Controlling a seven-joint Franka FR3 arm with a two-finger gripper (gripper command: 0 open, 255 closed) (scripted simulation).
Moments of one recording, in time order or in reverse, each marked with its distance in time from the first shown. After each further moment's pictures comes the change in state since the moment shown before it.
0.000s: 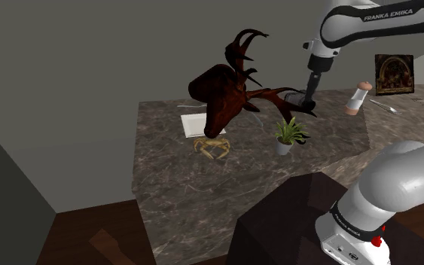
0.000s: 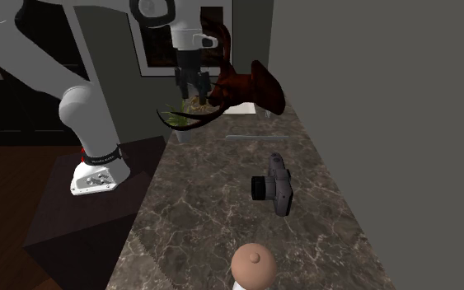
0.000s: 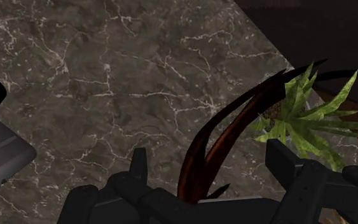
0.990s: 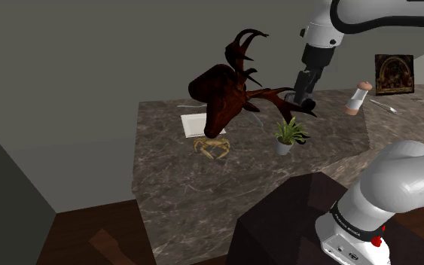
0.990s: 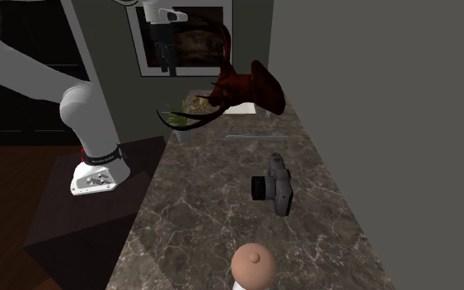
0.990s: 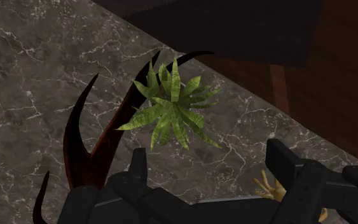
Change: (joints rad) arm 0.027 -0.233 0.327 -0.037 0.188 -0.224 0.479
